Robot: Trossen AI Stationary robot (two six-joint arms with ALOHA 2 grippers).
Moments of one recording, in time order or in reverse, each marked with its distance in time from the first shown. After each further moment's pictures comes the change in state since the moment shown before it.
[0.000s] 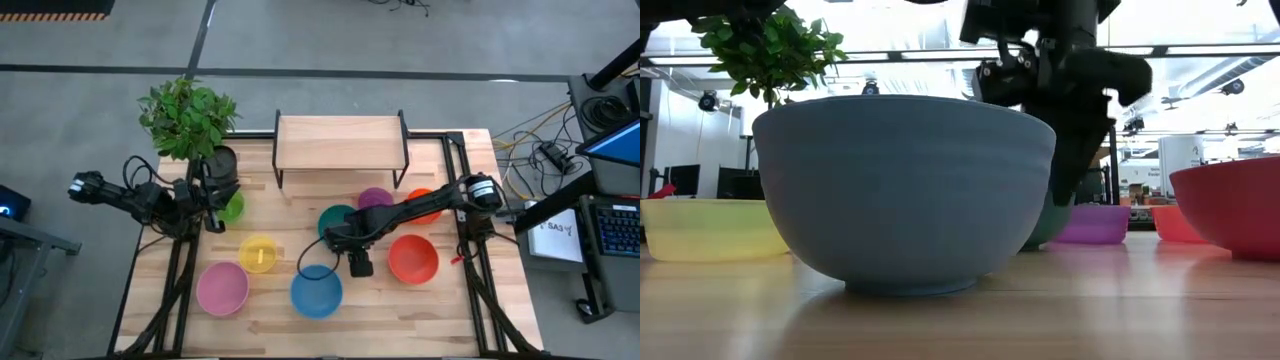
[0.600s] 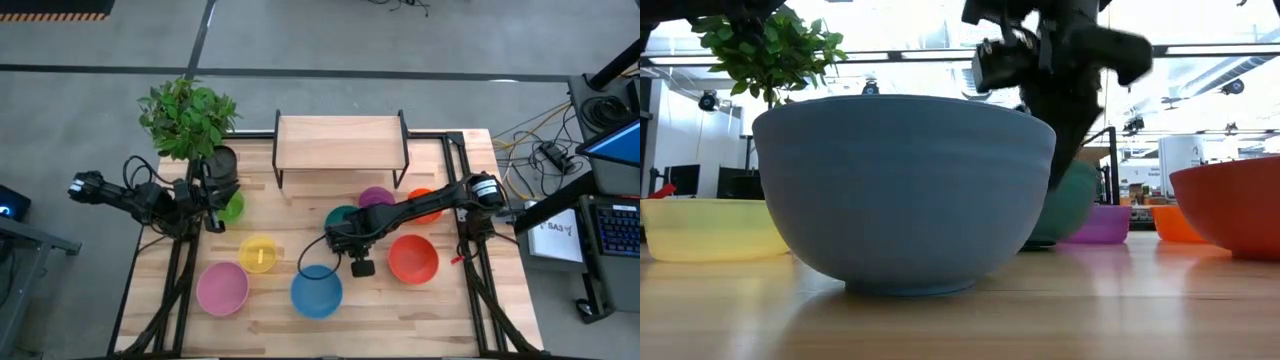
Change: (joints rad) left arm 0.000 -0.001 0.000 0.000 0.000 0.000; right arm 0.002 -0.038 0.023 -0.013 -0.009 -0.039
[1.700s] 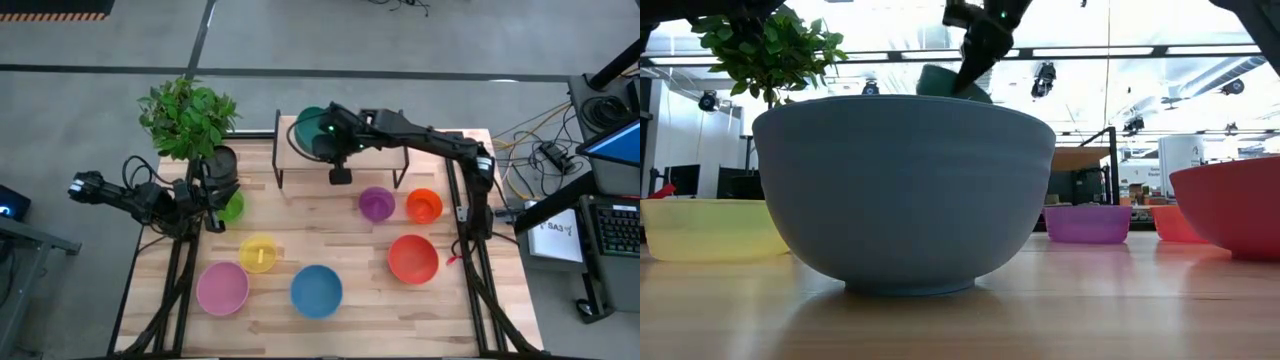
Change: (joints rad) left arm 0.000 0.000 0.000 0.003 0.000 0.018; right arm -0.463 0.036 0.579 -0.102 0.078 -0.552
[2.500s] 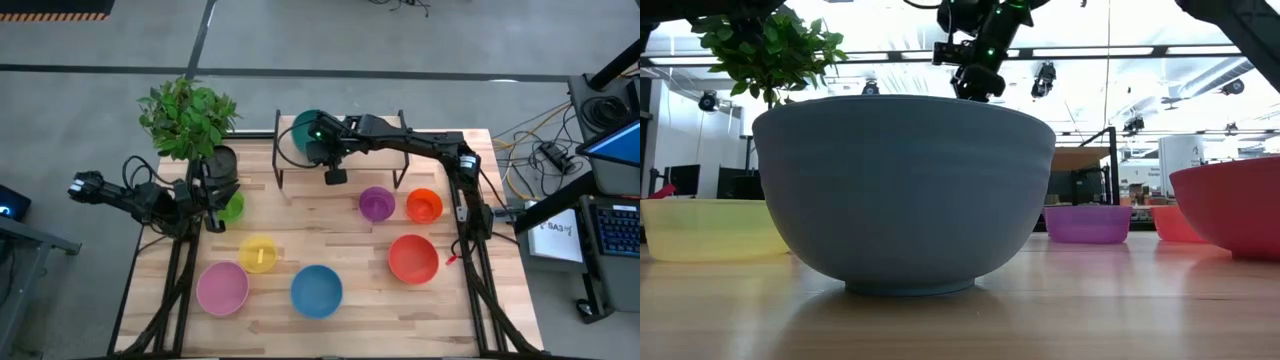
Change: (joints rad) left arm 0.000 0.000 0.000 -0.001 0.000 0.007; right arm -0.015 0.109 -0.001 0.012 0.087 -0.067
